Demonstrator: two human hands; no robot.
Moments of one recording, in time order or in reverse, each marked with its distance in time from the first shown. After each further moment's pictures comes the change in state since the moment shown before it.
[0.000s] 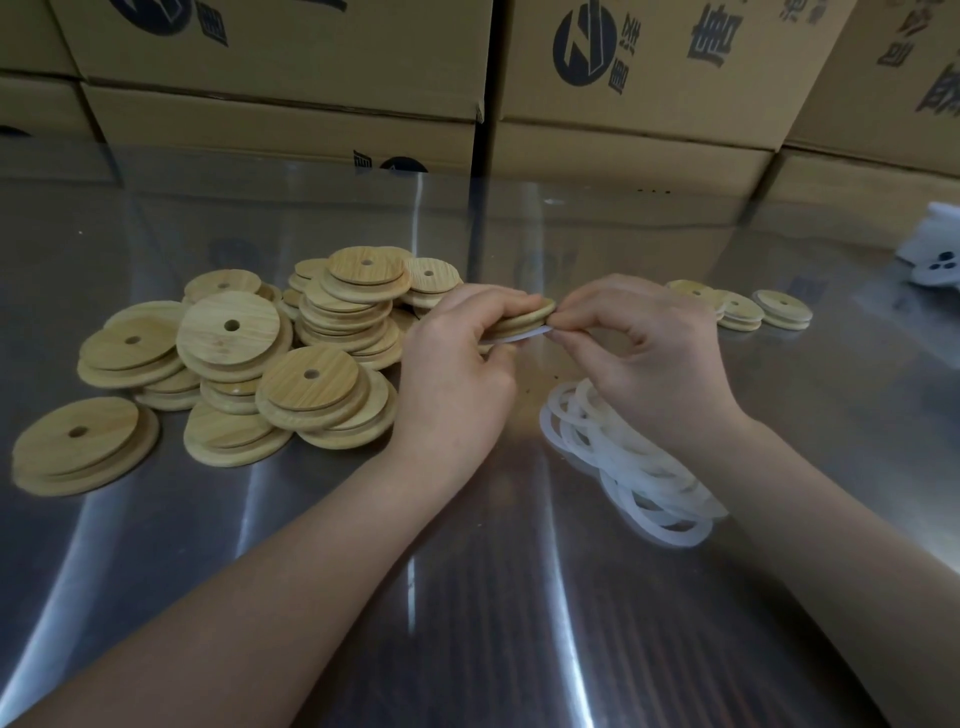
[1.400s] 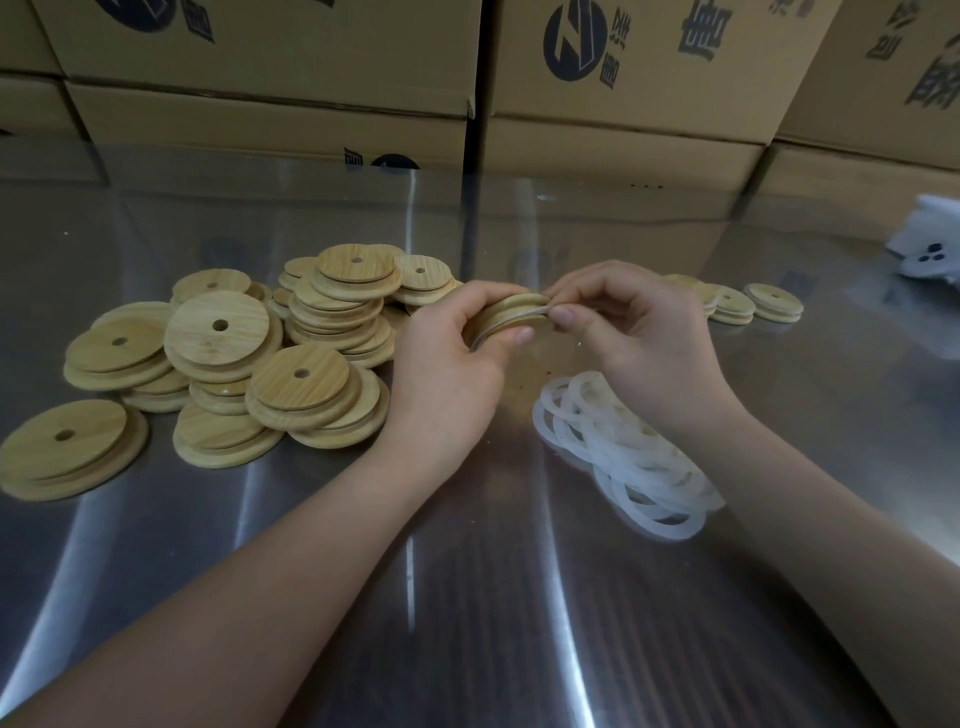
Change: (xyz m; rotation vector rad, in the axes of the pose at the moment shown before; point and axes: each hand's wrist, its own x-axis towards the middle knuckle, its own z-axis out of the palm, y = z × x) left_hand 0.003 0.005 -0.003 -0.184 -0.107 -0.203; right_hand 0.003 -0.002 -0.001 0.275 -0.058 0.396
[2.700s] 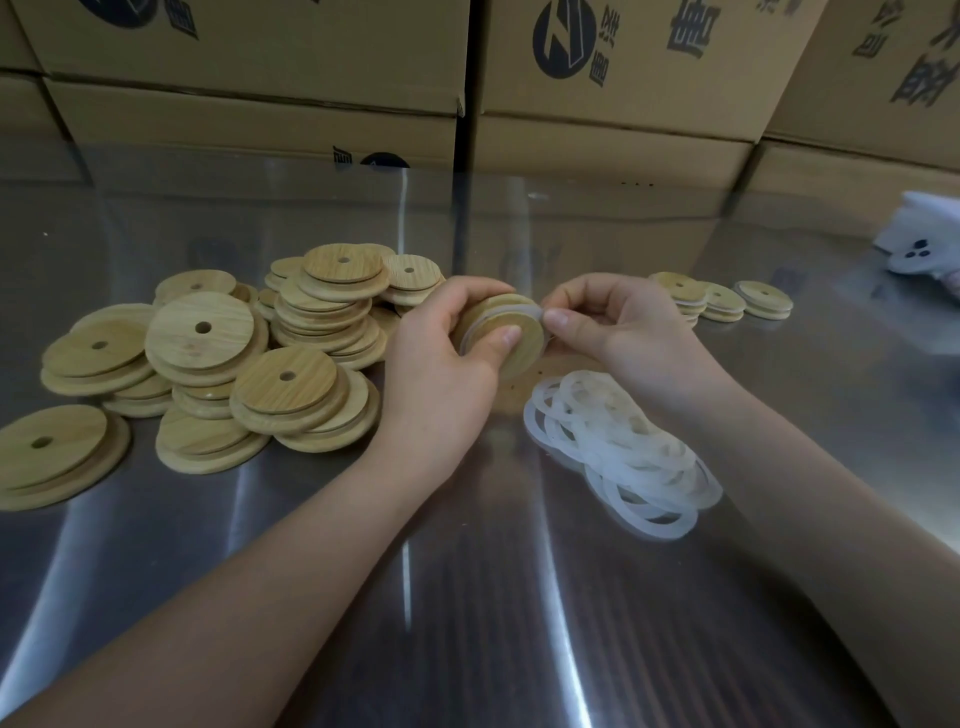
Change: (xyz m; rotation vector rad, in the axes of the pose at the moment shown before) left_hand -0.002 -0.001 0.003 -0.058 0.022 -0.063; right_hand 0.006 -0.004 -0.004 0.284 -0.162 0.438
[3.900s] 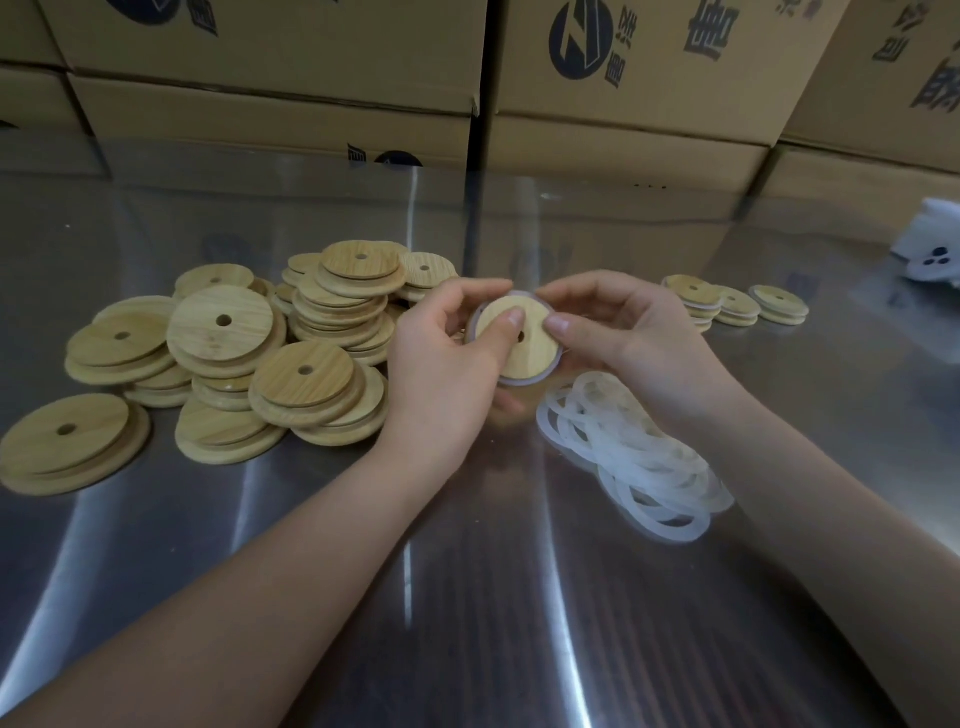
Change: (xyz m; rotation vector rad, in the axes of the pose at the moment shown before) left_hand -0.003 0.002 -0.003 -0.201 0.071 -0.143; right_hand 0.000 0.011 0.000 0.153 -0.079 -0.077
